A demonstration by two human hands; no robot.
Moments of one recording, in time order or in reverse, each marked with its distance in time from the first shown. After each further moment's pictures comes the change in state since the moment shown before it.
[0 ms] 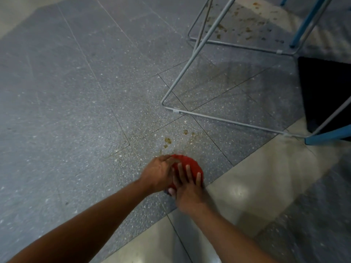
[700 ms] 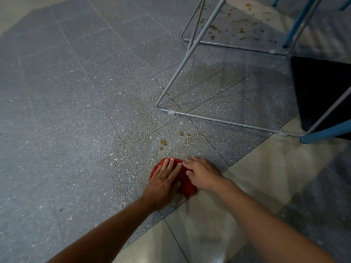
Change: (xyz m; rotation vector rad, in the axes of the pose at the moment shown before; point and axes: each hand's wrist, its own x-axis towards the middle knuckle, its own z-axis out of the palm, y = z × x) left_hand -0.013 -0.015 0.078 0.090 -0.062 0.009; right_hand 0.013 0.067 -0.098 0.211 0.022 -0.099
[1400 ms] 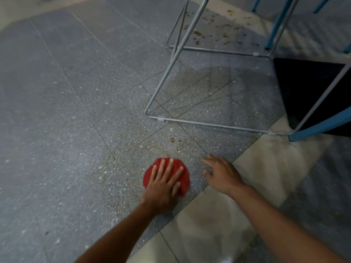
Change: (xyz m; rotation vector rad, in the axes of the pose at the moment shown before) left_hand 0.035 -0.006 0.028 0.228 0.076 0.056; right_hand -0.037 0.056 -0.025 0.109 0.223 0.235
